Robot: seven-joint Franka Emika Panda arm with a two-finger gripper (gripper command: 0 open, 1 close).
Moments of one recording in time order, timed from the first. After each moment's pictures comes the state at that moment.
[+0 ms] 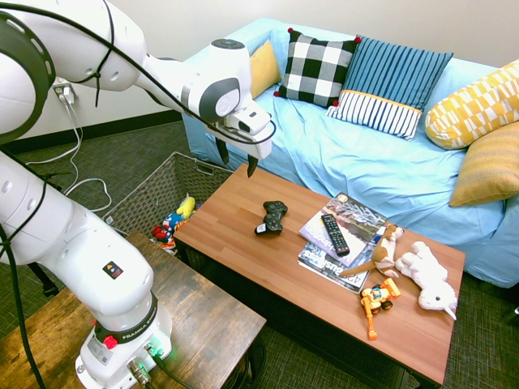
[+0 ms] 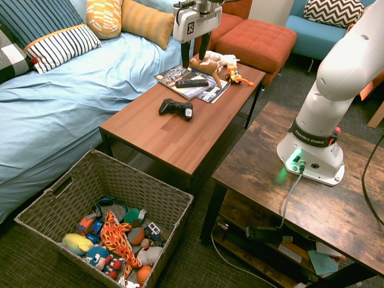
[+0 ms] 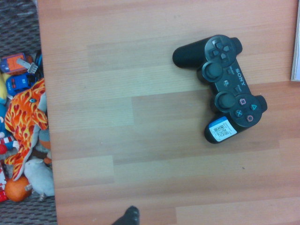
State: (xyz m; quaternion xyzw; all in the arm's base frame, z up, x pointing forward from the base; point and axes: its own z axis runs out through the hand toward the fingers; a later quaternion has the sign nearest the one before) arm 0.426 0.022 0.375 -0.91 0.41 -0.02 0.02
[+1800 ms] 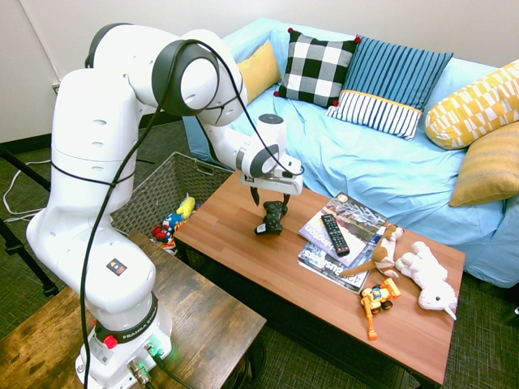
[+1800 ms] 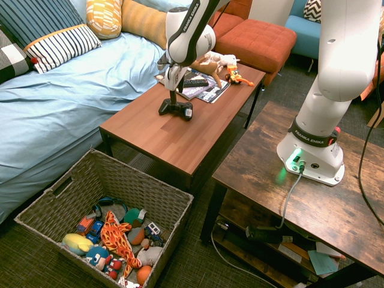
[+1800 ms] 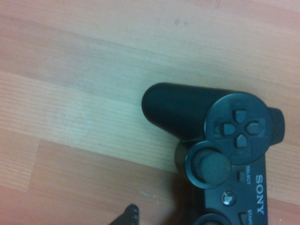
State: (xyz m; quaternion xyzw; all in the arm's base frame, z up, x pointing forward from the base) arm 0.536 -0.022 0.154 -0.97 0.24 -0.01 -0.01
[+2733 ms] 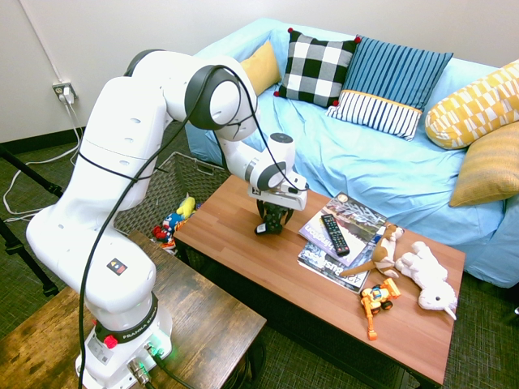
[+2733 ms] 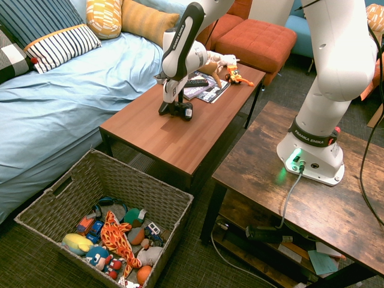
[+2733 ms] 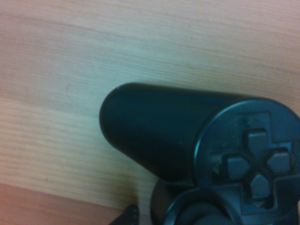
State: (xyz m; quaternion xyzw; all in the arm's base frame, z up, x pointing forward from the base) arm 0.558 -0.035 0.088 -0.96 0.26 0.02 -0.01
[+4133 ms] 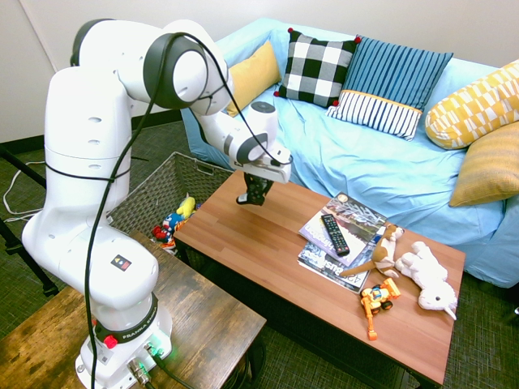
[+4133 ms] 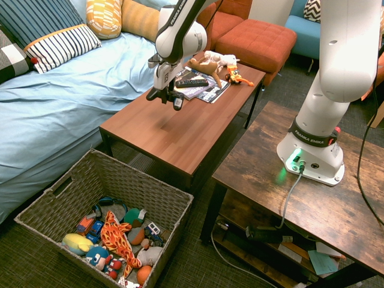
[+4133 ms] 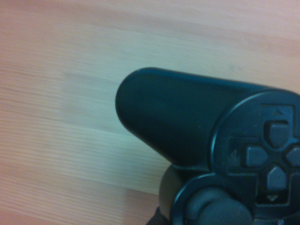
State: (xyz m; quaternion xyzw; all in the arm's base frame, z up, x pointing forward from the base) arm 0.545 0.057 0.192 -0.96 0.26 -0.02 0.04
